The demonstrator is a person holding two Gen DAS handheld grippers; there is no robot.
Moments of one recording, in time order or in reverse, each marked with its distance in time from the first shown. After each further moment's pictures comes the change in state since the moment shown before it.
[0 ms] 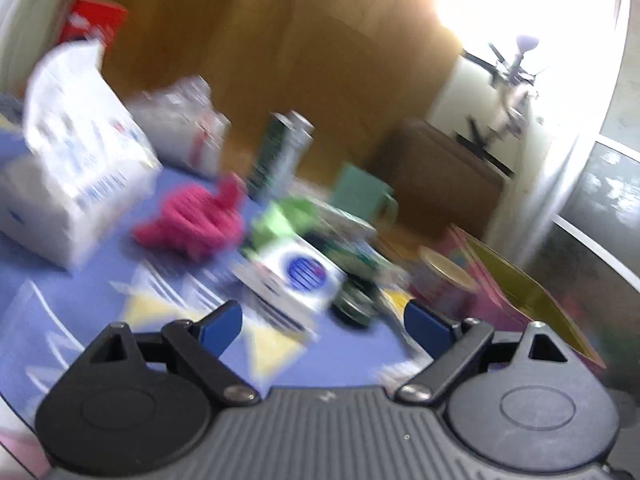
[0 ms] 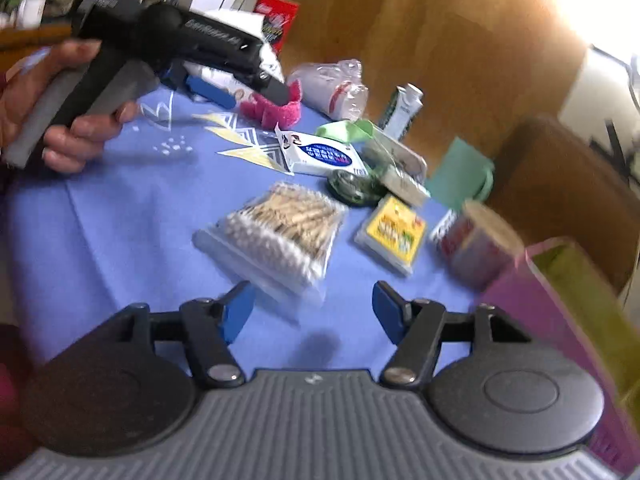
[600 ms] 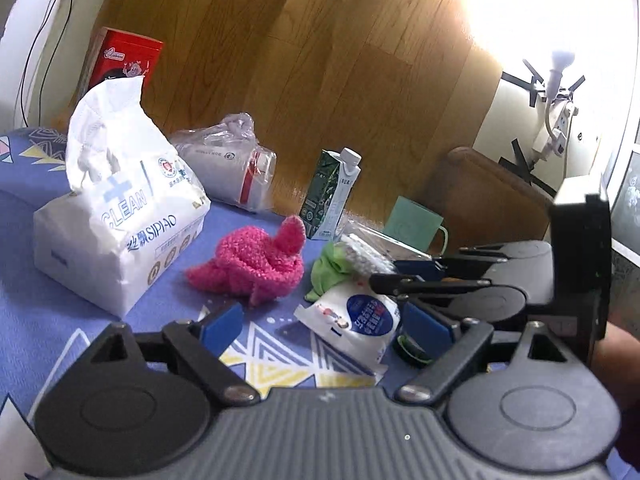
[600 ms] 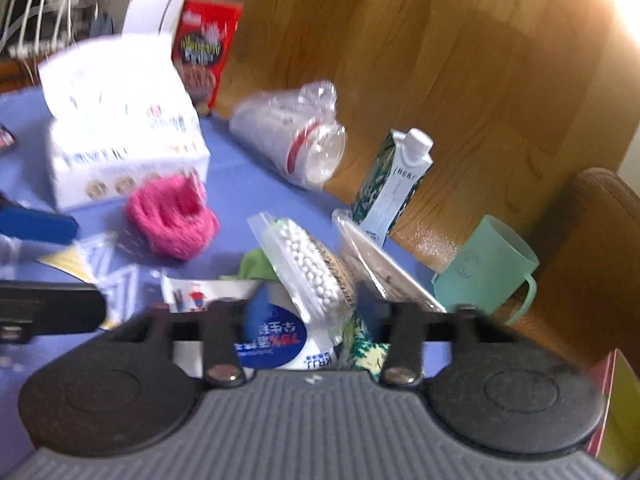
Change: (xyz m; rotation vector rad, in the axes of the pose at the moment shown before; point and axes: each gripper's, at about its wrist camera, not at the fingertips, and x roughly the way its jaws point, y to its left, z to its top) left arm 0.006 0.025 0.015 0.026 -0.127 0.162; right arm 0.167 -0.032 0.134 -0.023 0.022 -0.113
